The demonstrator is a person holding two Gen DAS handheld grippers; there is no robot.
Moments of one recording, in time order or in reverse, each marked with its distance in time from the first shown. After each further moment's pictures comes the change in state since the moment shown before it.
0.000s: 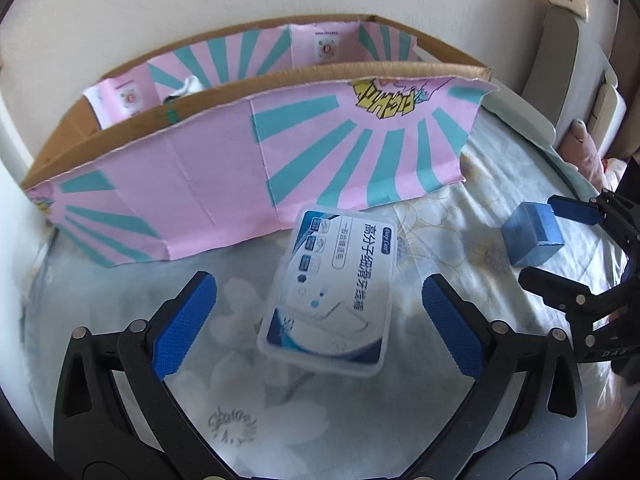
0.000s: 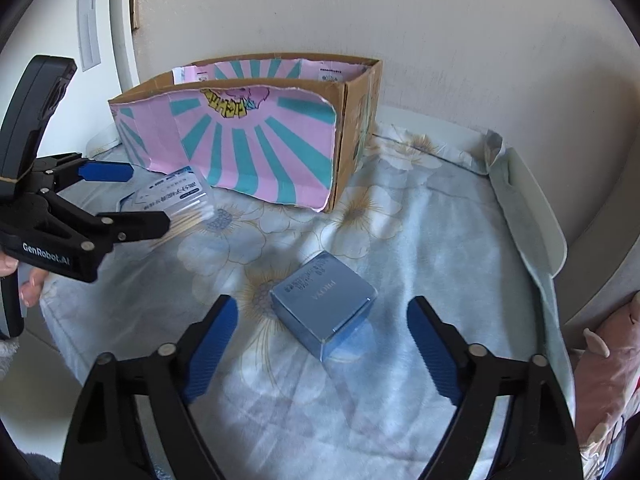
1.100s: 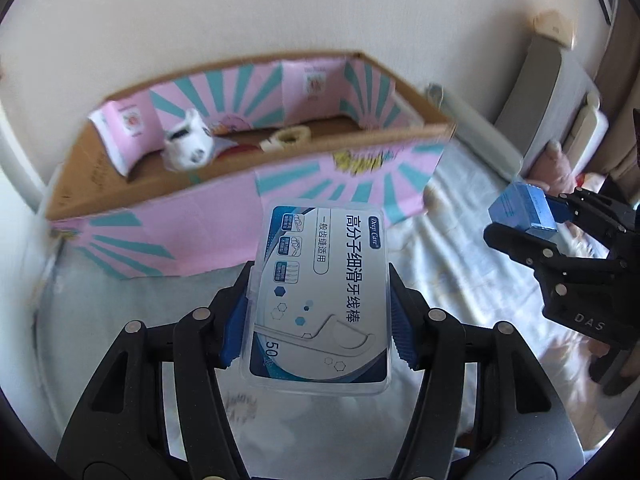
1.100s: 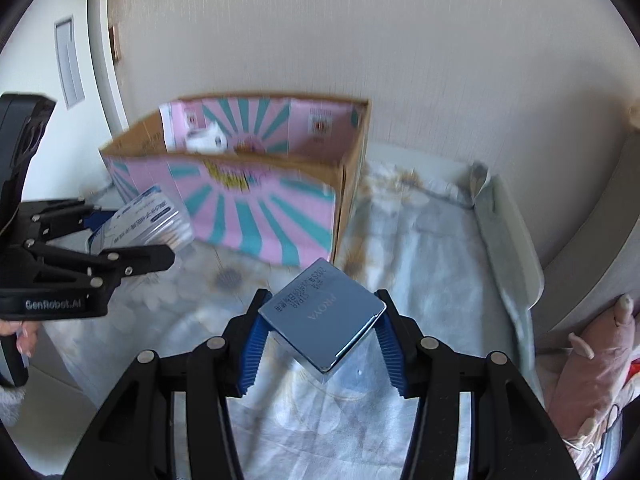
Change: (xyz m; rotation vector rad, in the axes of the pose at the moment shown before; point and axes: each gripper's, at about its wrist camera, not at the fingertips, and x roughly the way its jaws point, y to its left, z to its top) left arm -0.048 -0.001 0.028 -0.046 0.001 -0.078; right arm -0.043 0.012 0.059 0.049 -0.016 -0.051
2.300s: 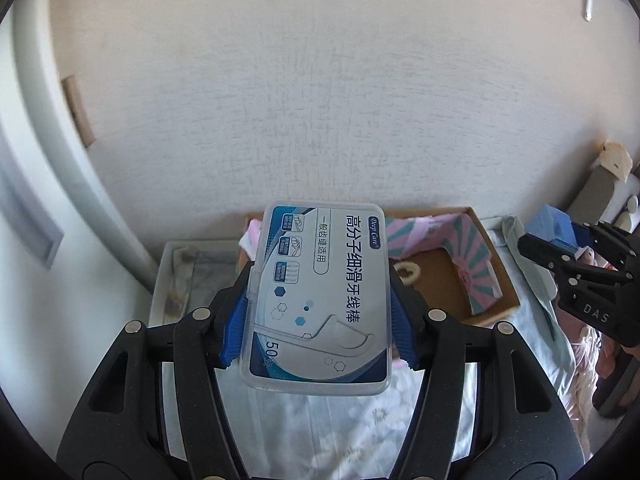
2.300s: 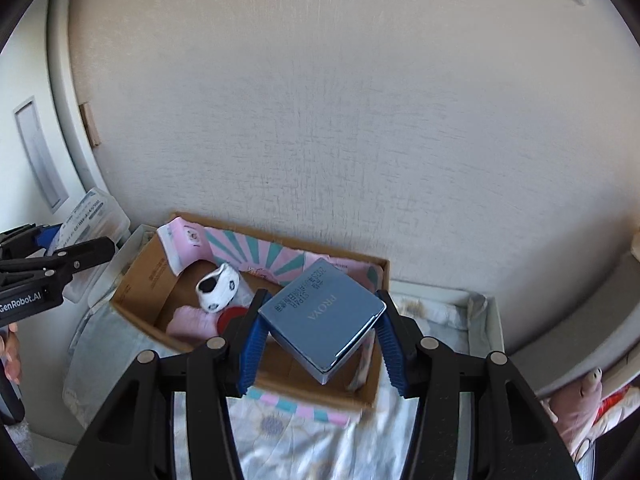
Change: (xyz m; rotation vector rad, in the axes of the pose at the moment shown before) left arm -0.090 0.129 0.127 -0.148 -0.113 0.163; right arm 0.014 0.027 0.177 0.009 0.007 -0.035
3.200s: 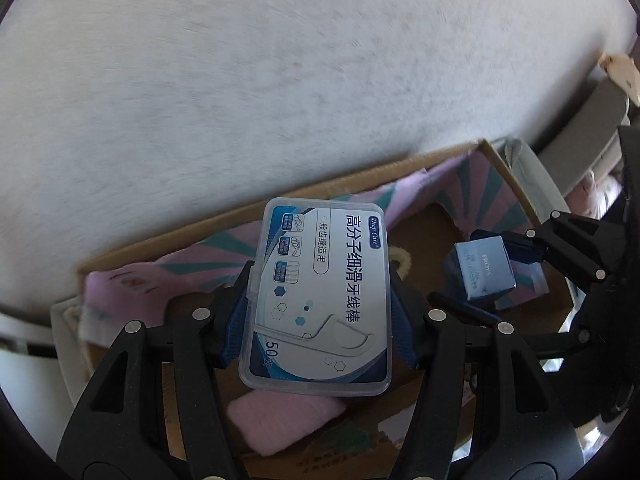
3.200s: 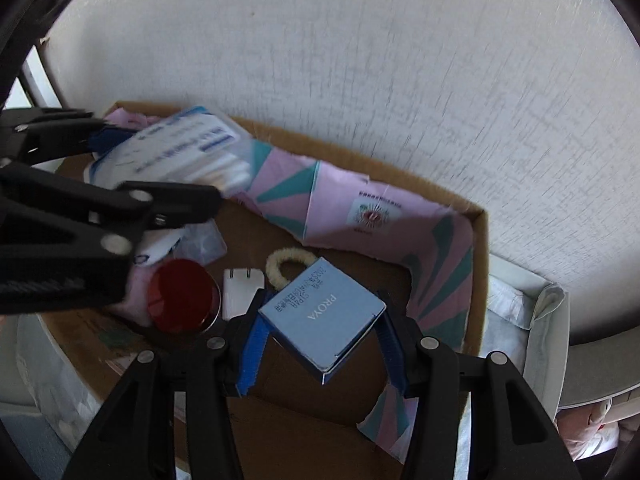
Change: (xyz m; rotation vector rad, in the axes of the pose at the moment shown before) left arm 0.170 -0.052 0.018 0.219 0.296 -0.171; right arm 0.137 0.009 -0.027 -0.118 0.309 0.046
